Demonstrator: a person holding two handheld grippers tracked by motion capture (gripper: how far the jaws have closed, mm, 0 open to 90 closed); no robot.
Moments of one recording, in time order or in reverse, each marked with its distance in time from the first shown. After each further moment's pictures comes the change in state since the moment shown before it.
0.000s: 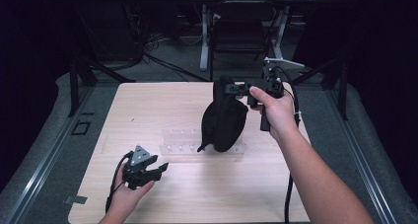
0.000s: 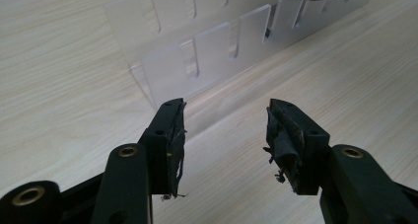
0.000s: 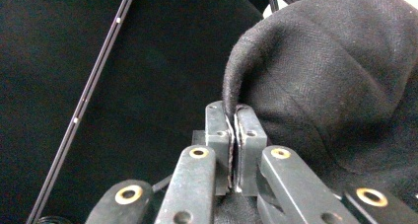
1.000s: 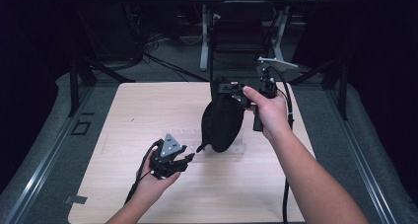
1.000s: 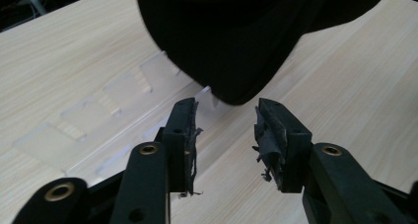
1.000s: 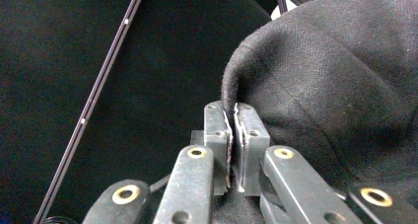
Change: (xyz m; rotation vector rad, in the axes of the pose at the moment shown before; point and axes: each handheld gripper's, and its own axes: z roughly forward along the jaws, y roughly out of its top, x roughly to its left) left arm -0.059 0.066 0.015 -0.049 -0.086 0.153; right arm 0.008 -0.003 0.013 -0.001 0.027 -0.007
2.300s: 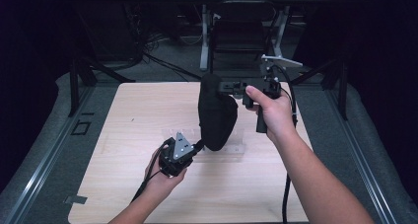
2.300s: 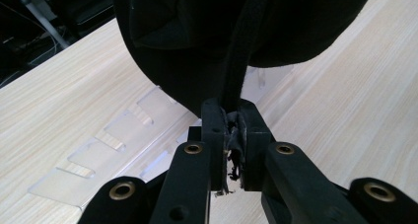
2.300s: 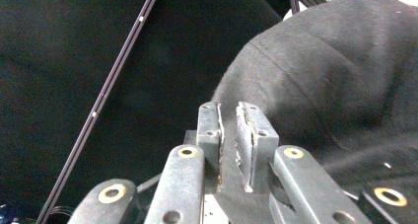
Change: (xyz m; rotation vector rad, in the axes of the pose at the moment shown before) left arm -0.014 0.014 0.004 -0.012 0.061 0.107; right arm 0.017 -0.006 -0.012 -0.006 0.037 -0.037
